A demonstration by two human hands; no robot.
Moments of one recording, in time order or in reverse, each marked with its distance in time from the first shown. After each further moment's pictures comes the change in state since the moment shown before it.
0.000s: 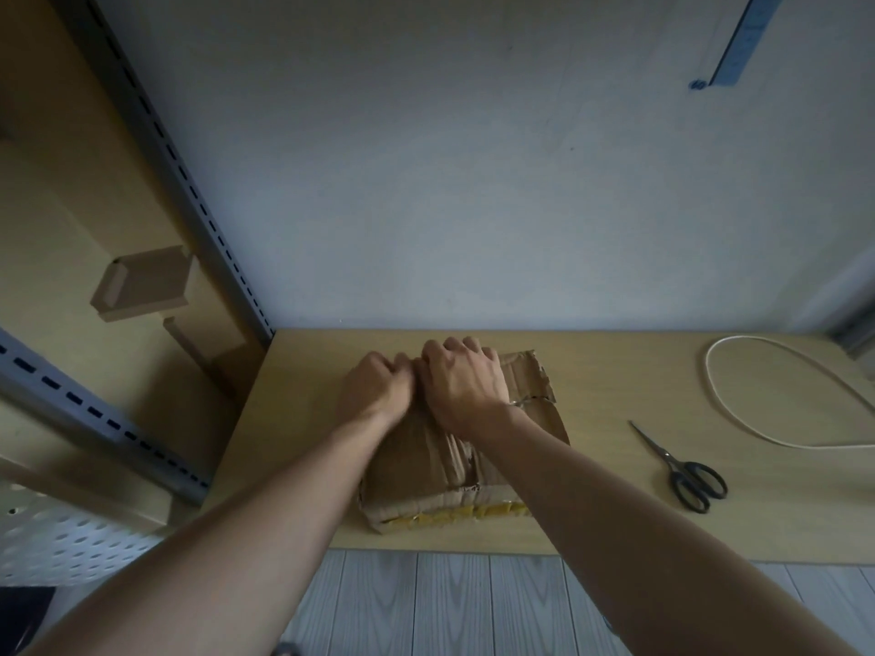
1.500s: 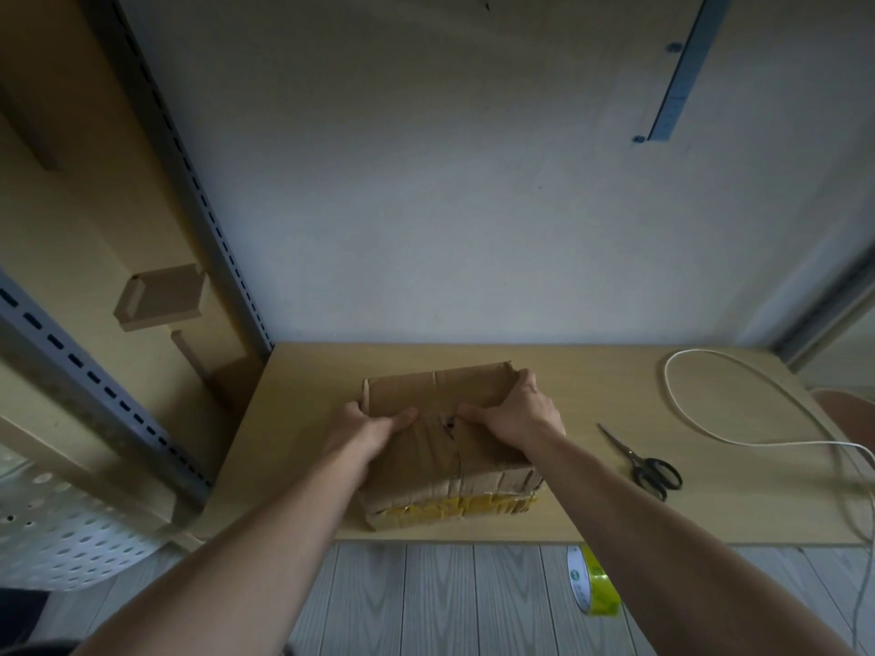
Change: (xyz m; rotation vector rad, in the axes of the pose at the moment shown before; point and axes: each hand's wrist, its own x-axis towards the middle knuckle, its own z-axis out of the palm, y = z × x) left_hand -0.050 -0.028 -0.015 -0.429 -0.208 -0.250; right_hand -0.062 0.051 -0.032 0.459 -0.146 0.653
